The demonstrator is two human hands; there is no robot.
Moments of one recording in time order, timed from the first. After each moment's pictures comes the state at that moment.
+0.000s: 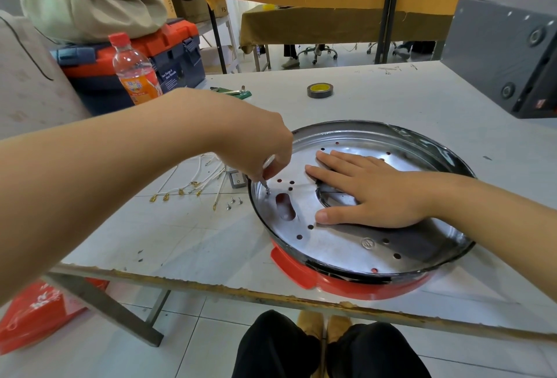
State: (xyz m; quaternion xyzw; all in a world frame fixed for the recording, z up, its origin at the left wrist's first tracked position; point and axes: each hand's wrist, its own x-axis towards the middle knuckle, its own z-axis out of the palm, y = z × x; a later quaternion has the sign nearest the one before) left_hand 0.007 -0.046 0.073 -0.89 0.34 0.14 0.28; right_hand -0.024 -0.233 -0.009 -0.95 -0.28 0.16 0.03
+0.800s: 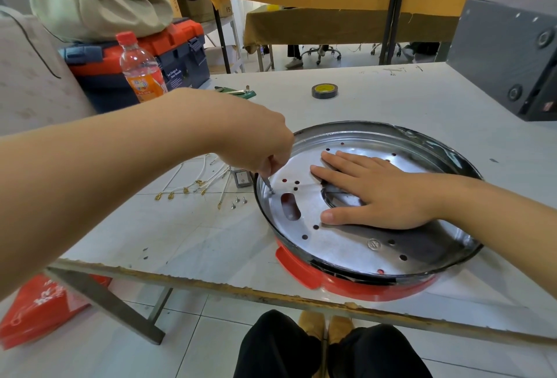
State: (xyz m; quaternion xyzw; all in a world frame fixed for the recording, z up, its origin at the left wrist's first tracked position) left_hand 0.005 -0.039 0.077 -0.88 0.36 0.15 0.28; right_hand -0.024 -0.234 -0.010 -0.94 -0.29 0.16 0.03
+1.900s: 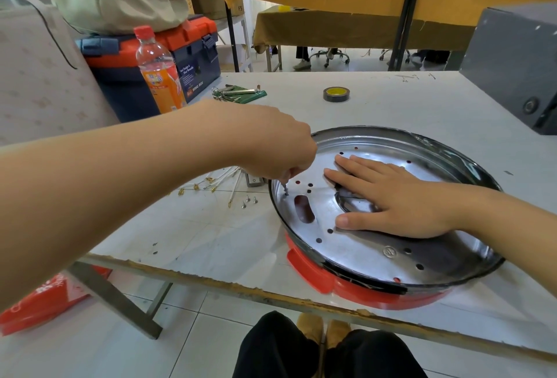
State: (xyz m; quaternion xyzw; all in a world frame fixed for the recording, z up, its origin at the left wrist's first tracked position) left_hand 0.003 -0.039 0.065 -0.87 0.37 0.07 0.31; right_hand -0.026 -0.232 -0.007 -0.94 -0.28 0.17 0.02
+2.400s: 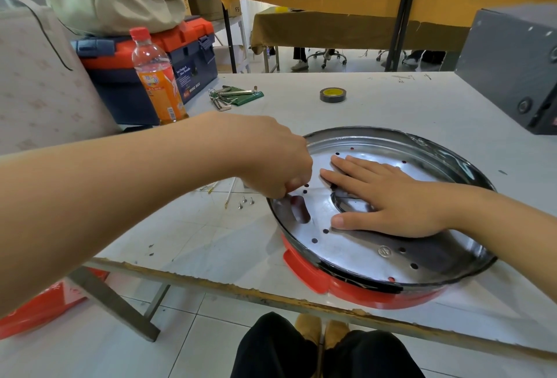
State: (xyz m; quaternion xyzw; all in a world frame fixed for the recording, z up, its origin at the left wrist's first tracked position) left_hand -0.002 -0.043 0.056 -0.85 0.38 0.07 0.35; right_hand -0.027 -0.232 -0.006 -0.95 -0.28 0.17 0.02
